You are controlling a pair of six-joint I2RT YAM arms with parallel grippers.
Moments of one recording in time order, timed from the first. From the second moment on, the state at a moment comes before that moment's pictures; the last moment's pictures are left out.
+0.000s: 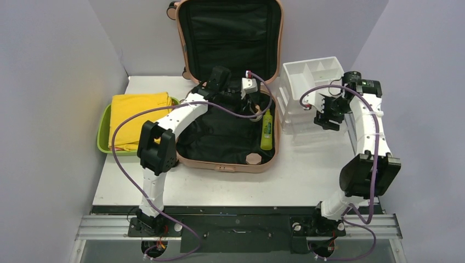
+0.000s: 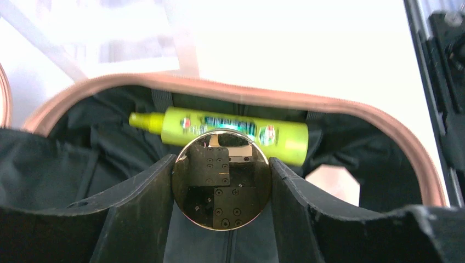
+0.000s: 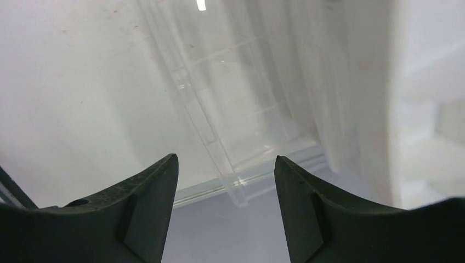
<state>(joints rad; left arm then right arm) -0.53 2.09 1.87 -0.47 0.91 0.51 -0.14 1.67 1.71 -1.40 -0.35 -1.58</state>
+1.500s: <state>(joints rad) -0.85 2.52 2.03 0.56 0.76 0.08 -0.35 1.36 1.40 -0.69 -0.30 -0.58</state>
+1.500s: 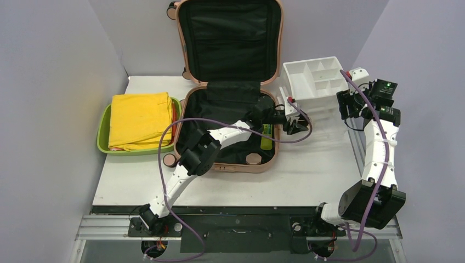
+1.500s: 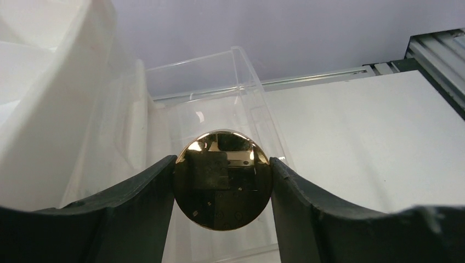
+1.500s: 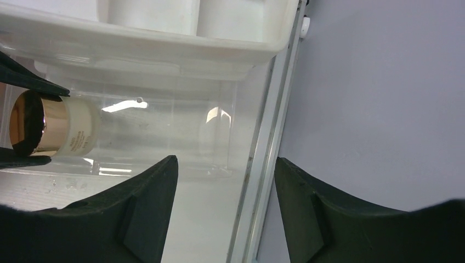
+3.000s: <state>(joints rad) -0.45 2.02 1.84 -0.11 0.82 0.54 -0.40 1.69 1.75 -0.63 -0.33 -0.32</state>
